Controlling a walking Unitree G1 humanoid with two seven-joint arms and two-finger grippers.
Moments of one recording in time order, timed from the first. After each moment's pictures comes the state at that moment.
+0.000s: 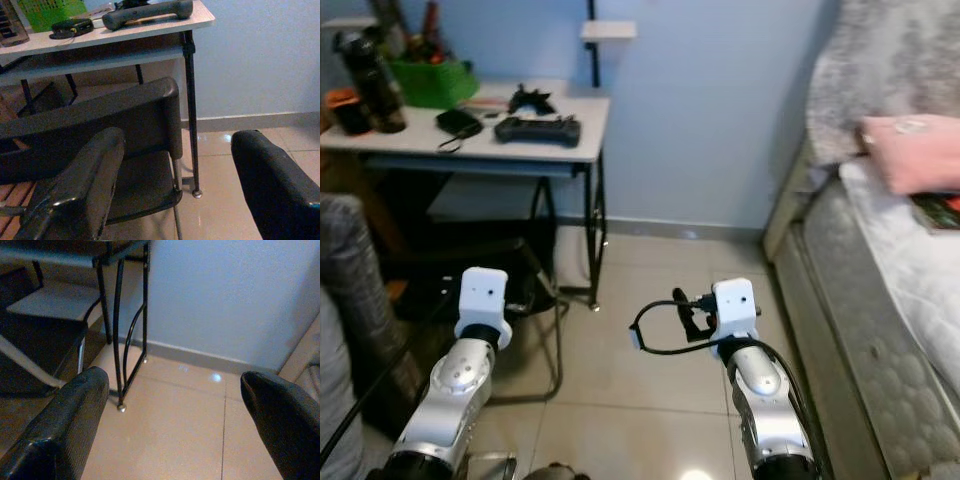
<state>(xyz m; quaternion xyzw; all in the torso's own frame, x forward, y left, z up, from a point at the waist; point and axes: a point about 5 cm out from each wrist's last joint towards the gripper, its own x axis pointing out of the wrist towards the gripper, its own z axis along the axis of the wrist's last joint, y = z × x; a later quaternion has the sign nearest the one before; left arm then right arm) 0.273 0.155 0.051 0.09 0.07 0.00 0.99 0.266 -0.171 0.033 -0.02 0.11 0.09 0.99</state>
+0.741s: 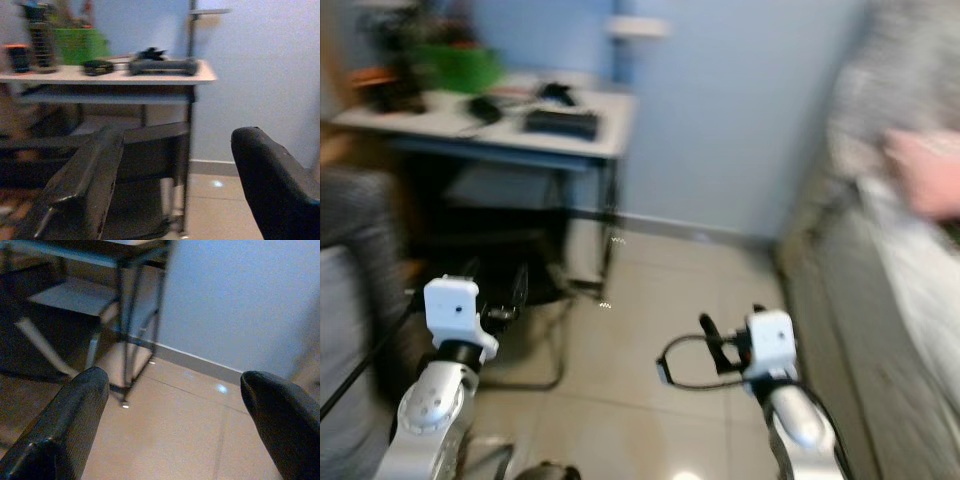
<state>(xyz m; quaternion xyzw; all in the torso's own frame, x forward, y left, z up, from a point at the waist) 0.237 0.156 0.085 0.04 -0.02 -0.03 1.00 0.225 -0.198 0.036 -0.04 0.10 0.10 0.99</state>
